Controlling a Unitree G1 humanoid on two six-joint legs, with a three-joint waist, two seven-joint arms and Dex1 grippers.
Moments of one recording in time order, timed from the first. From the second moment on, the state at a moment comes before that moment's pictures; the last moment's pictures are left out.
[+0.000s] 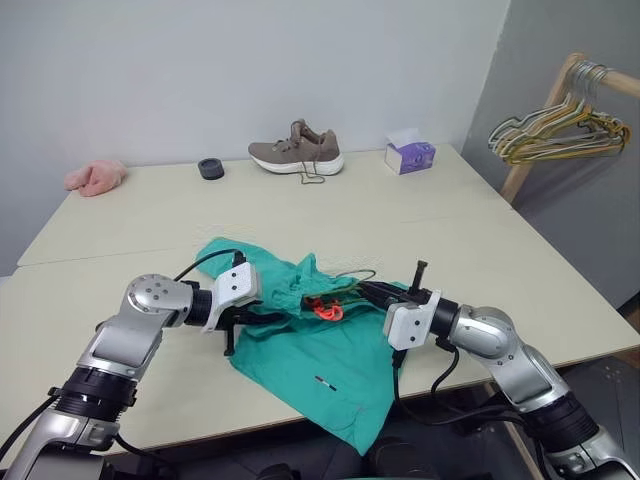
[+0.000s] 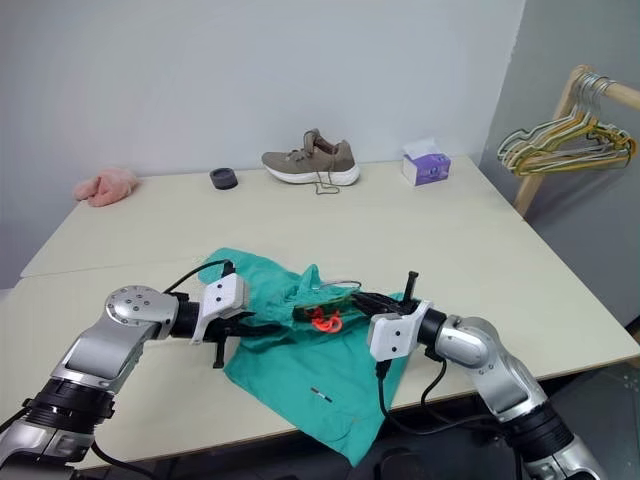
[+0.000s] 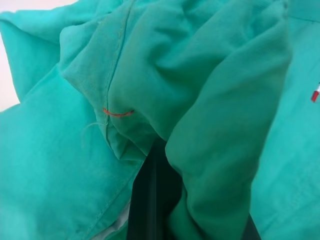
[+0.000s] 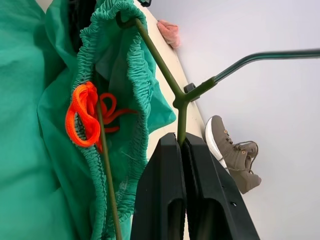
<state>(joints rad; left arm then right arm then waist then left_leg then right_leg) -0.33 0.80 -0.15 0.07 -0.21 0.28 -1.27 -0.24 -0.51 0.33 -0.14 -0.32 -0.36 0.59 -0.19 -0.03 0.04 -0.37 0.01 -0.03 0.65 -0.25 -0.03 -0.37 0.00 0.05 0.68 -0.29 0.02</state>
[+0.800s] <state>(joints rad) -0.42 0.77 -0.03 0.12 -0.35 0.46 -1.23 -0.25 -0.69 0.22 -0.14 -0.08 0.04 0.89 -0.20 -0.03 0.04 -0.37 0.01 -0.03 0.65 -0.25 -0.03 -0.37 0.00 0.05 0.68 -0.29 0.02</state>
